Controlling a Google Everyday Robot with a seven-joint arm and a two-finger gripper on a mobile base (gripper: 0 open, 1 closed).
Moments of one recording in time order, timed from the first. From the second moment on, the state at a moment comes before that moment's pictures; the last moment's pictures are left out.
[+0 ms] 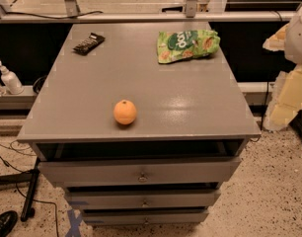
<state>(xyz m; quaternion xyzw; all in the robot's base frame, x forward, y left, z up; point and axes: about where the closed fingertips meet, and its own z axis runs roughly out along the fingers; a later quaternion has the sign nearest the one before) 0.438 -0.217 0.976 -0.60 0.78 -0.03 0.16</state>
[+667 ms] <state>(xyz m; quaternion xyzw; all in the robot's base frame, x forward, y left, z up) 0.443 -0.206 0.961 -0.61 0.77 0.00 0.19</state>
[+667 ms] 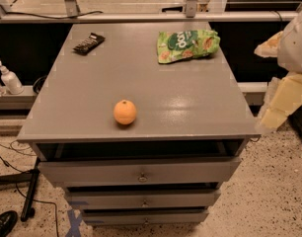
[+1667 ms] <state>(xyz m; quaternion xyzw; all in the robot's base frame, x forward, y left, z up) 0.470 -0.096 0.869 -0.61 0.68 0.24 0.32</state>
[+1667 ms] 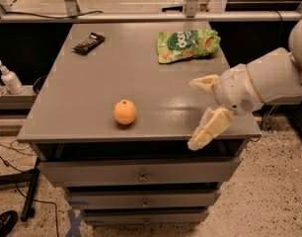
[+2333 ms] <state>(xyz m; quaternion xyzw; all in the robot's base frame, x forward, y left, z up) 0.491 -0.020 0.856 -0.58 0.64 0.32 0.40</state>
